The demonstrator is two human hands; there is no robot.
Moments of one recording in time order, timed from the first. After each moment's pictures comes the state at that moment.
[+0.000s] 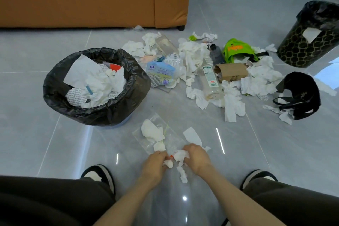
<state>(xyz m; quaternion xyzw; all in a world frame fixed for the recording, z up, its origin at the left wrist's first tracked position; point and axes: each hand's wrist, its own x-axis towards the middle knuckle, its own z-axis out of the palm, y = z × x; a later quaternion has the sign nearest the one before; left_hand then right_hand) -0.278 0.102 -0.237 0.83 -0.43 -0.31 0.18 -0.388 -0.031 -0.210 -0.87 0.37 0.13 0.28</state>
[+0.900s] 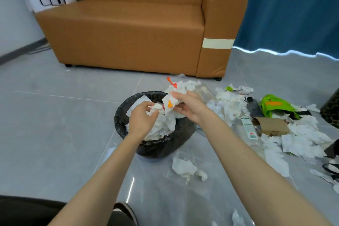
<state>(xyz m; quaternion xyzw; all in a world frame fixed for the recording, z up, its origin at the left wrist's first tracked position) -0.092 0.119 -0.004 0.86 -0.22 -0.04 0.46 -0.155 -0.024 0.031 -0.53 0.27 -0.11 0.79</state>
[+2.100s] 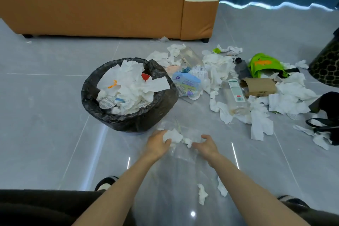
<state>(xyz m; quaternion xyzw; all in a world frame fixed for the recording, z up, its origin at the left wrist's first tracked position) -0.174 0.083 -0.191 0.88 -0.30 -0.29 0.22 -0.304 -0.045 -0.198 -0.62 0.58 0.04 0.53</state>
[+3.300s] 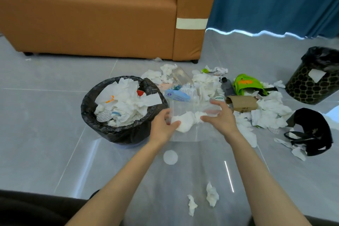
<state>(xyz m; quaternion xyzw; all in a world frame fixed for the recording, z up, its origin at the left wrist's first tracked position) -0.195 0.041 -0.065 0.77 -0.25 -0.24 0.54 -0.318 -0.098 -0.038 -0.74 0.43 -0.22 0.47</state>
